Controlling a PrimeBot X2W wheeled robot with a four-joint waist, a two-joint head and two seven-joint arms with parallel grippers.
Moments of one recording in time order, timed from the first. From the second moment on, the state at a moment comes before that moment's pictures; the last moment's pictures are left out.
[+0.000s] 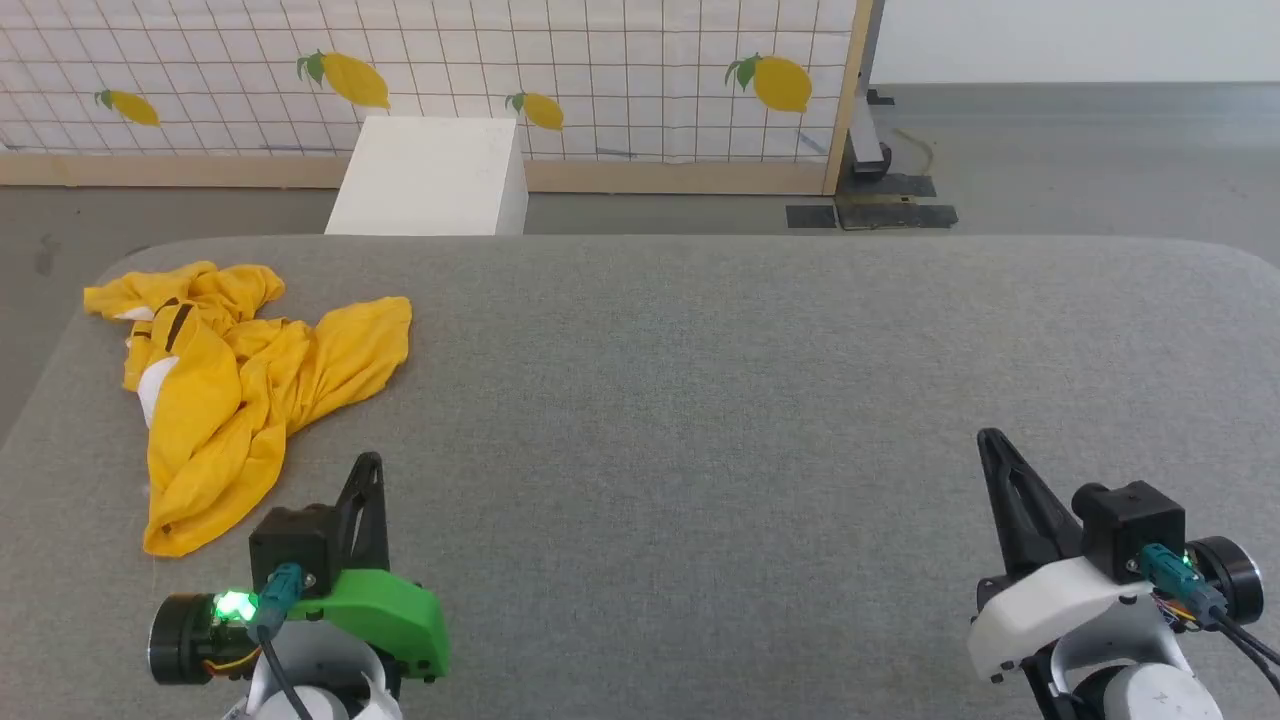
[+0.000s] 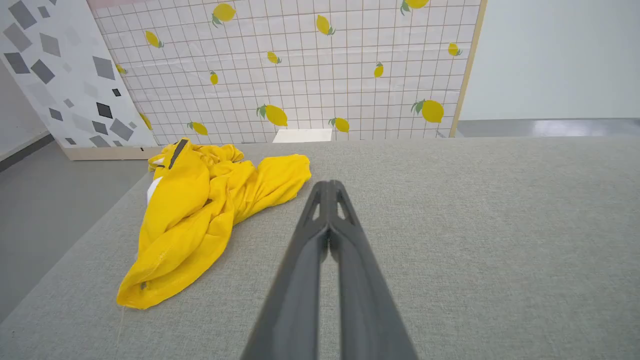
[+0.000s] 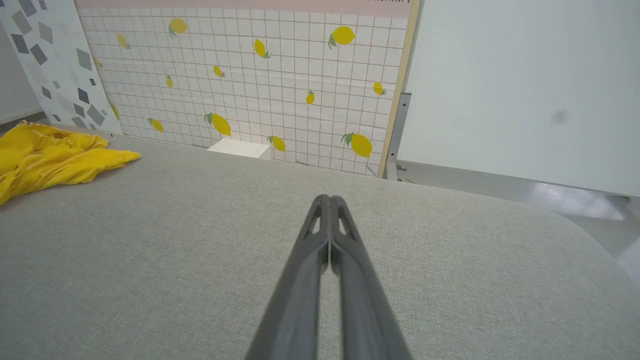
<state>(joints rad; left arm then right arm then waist) -0.01 0.05 0.00 0.00 -0.01 0.00 0.00 -0.01 -0.05 0.00 0.01 0.01 0.13 0.00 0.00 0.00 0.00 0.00</state>
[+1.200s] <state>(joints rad) -0.01 0.05 -0.01 0.03 -0.04 0.01 -0.03 -0.01 -0.05 -0.02 0.03 0.04 0.13 -0.03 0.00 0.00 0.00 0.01</state>
